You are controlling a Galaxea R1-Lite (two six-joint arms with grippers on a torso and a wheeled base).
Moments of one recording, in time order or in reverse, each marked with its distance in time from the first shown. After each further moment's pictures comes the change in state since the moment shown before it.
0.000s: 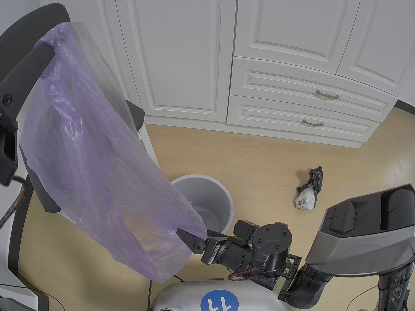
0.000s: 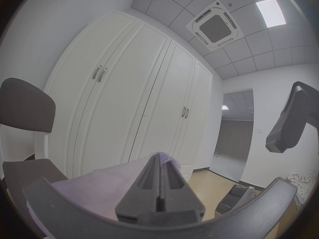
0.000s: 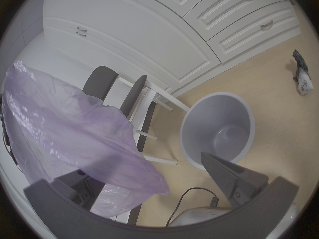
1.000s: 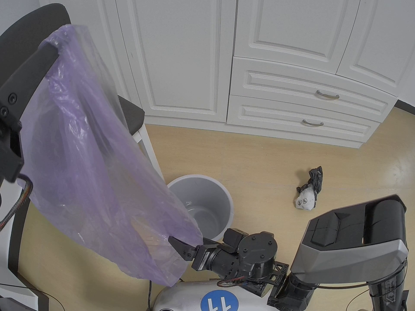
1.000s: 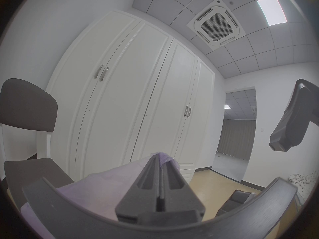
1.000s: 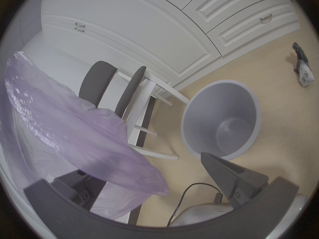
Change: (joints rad) left arm 0.000 0.011 -0.004 -0.001 0.025 0.001; right arm 0.040 0.070 -0.052 0.000 -0.025 0.021
